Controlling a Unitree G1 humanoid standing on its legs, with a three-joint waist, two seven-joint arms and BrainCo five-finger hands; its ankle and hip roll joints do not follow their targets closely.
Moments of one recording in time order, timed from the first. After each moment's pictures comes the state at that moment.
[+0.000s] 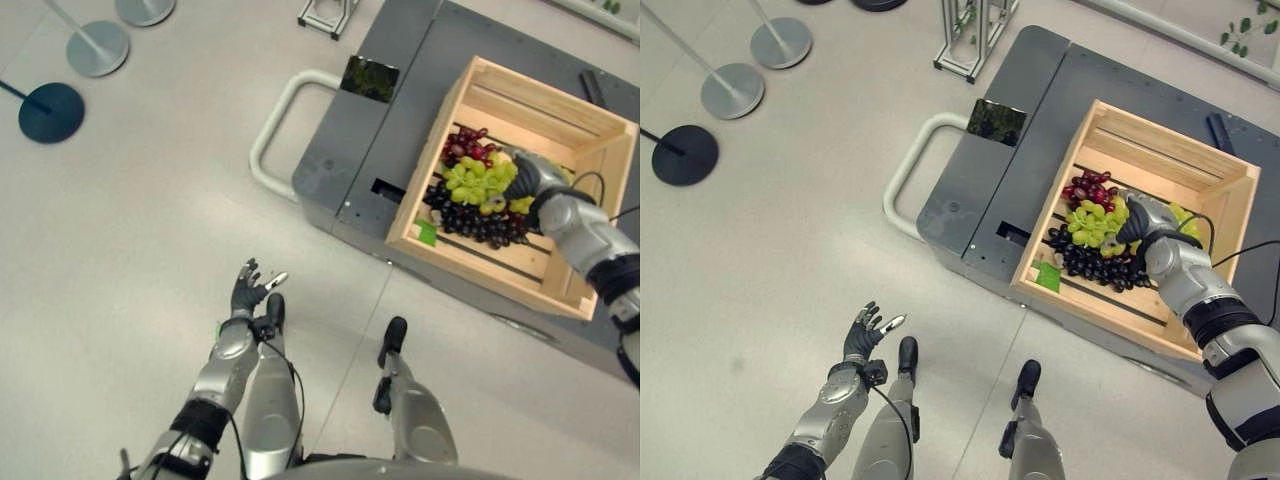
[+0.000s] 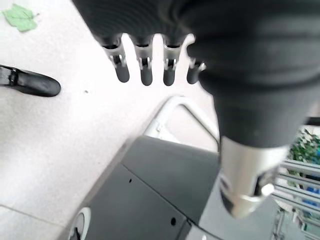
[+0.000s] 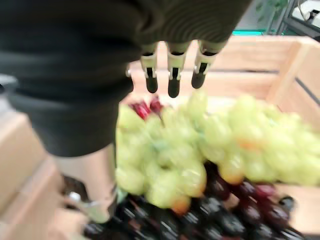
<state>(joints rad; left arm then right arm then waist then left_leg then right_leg) -0.18 0.26 -0.25 0.45 -0.50 -0.07 0.32 -0.89 -0.90 0.68 0.85 -0.19 0.11 -0.09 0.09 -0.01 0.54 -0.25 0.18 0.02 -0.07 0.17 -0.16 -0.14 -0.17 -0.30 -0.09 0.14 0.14</state>
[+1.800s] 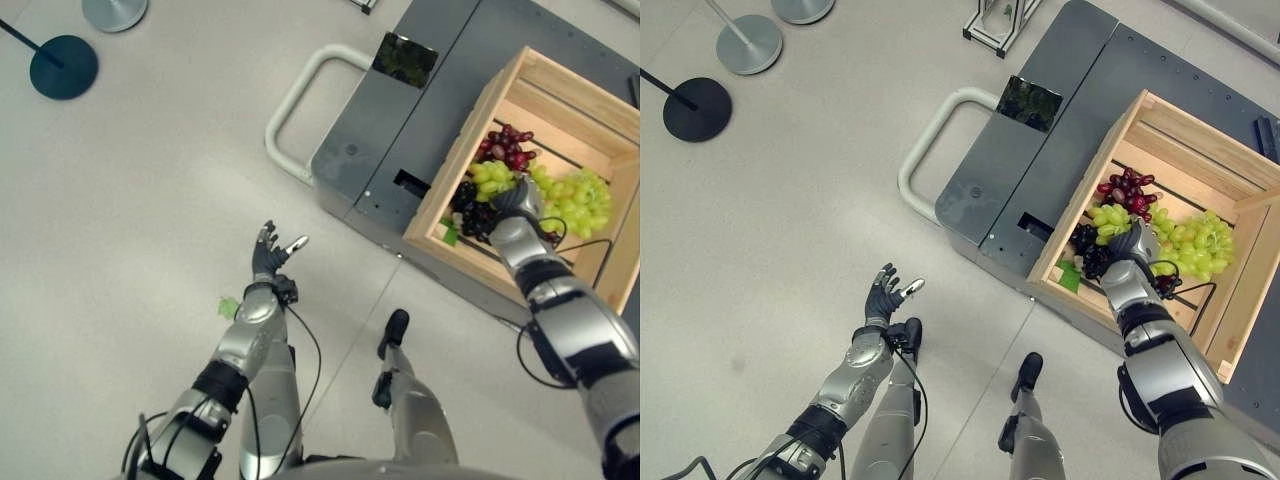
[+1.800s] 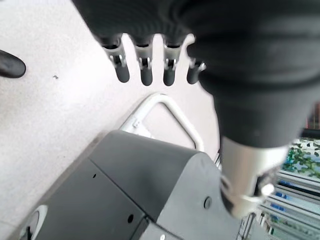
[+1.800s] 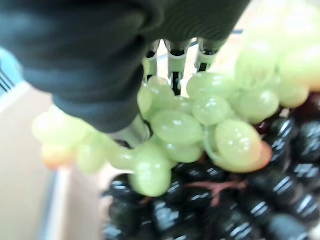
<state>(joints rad) -0.36 0.23 -0.34 0.42 -0.53 -0.10 0.48 -0.79 -0.53 0.29 0.94 0.12 0.02 -0.54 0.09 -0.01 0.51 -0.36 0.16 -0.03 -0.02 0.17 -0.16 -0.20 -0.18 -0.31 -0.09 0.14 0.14</state>
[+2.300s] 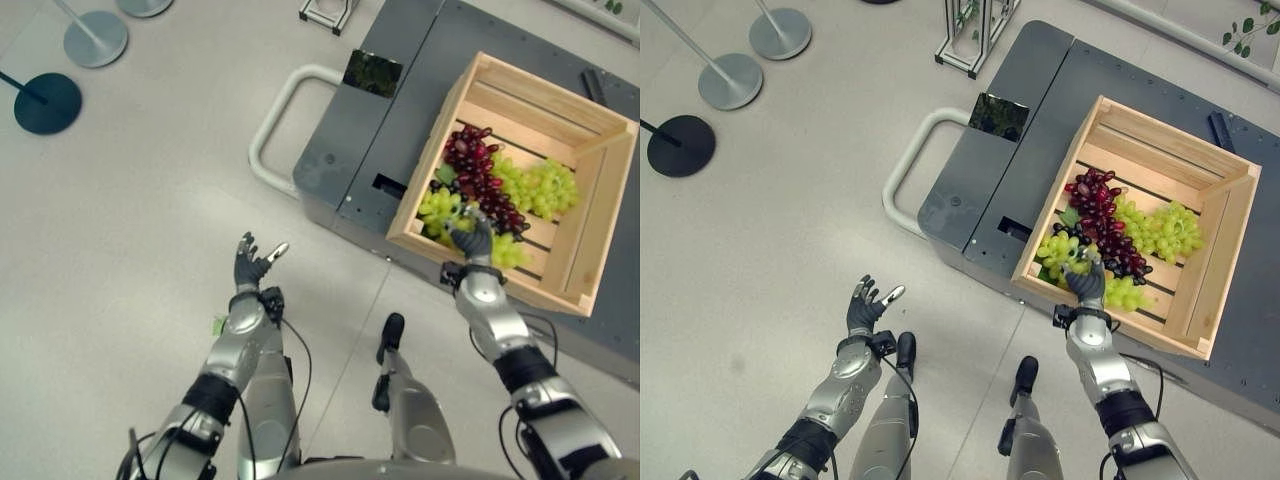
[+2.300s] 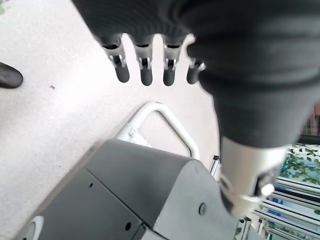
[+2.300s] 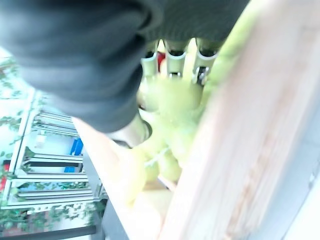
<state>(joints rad) -0.27 0.24 -0.27 0.41 -0.53 -0.10 0.48 -0.36 -0.37 0.16 0.42 0.41 -0.09 -0.41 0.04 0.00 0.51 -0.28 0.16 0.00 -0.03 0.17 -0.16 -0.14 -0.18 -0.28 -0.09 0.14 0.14</state>
